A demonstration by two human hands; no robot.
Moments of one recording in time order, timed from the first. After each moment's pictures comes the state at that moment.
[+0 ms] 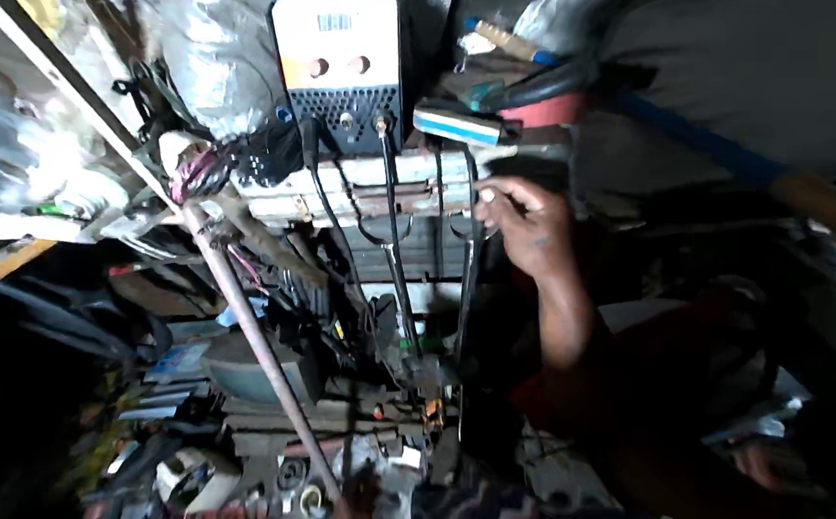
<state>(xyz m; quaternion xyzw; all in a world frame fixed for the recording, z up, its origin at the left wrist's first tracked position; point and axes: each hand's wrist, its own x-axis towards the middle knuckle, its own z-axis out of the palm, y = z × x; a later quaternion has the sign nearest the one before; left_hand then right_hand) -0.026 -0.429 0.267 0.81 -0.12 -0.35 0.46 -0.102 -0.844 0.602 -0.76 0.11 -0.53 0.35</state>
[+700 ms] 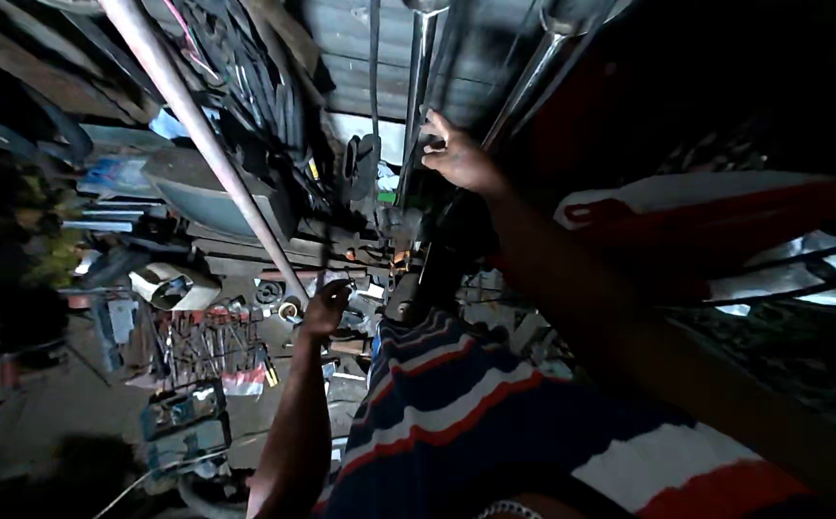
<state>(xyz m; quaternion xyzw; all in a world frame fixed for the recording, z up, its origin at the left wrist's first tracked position) 0.051 -0.434 0.236 0.81 -0.19 -0.40 0.39 0.009 -0.817 0.384 -0.84 0.22 -0.06 0.49</state>
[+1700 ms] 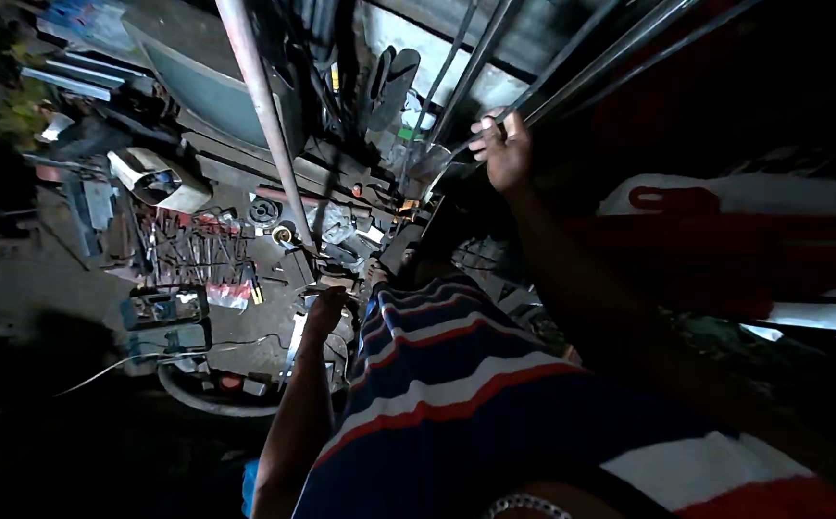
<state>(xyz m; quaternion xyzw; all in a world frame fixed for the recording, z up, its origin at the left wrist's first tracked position) -0.048 -0.330 0.147 0.79 0.02 -0.49 0.36 -0.025 -0.766 0.288 -0.81 0.26 -0.17 0.51</state>
